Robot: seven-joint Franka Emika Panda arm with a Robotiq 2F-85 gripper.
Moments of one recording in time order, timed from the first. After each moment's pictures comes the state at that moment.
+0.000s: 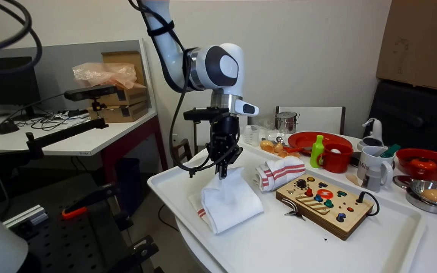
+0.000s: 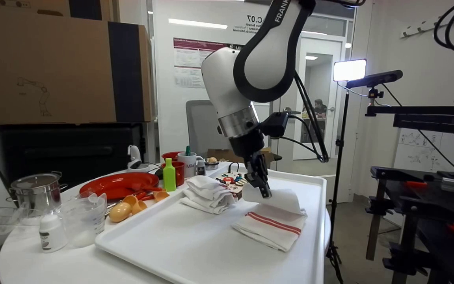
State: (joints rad) arm 0.16 0.60 -0.08 -2.13 -0.19 2.39 0.18
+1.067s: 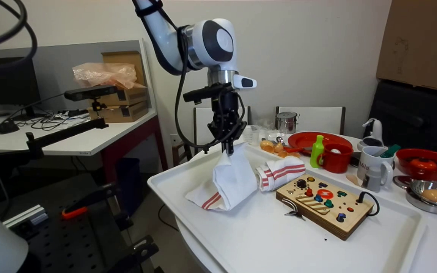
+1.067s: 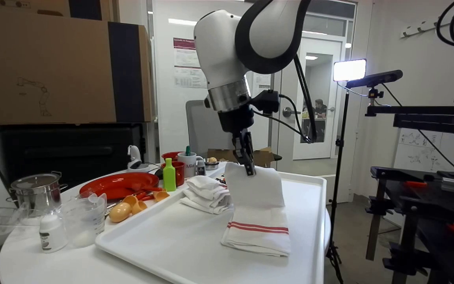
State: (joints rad) arm 0.19 0.48 -0.08 -2.15 -0.30 2.40 0.18
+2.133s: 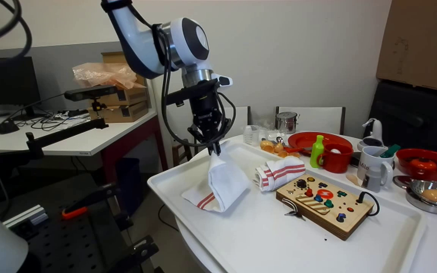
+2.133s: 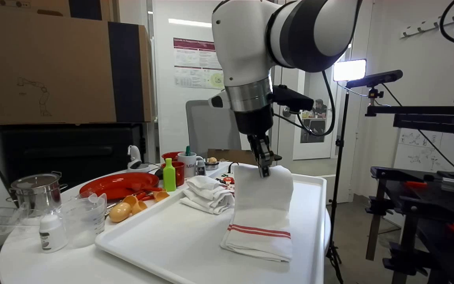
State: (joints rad) arm 0.21 0.38 -0.03 -2.32 -0.58 2.47 0.13
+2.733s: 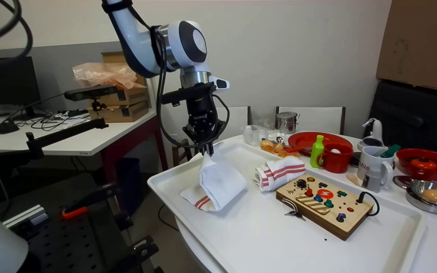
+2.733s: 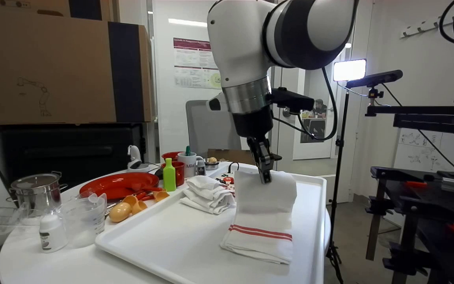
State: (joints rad) arm 0.19 0.40 0.01 -2.31 -0.48 2.46 0.08
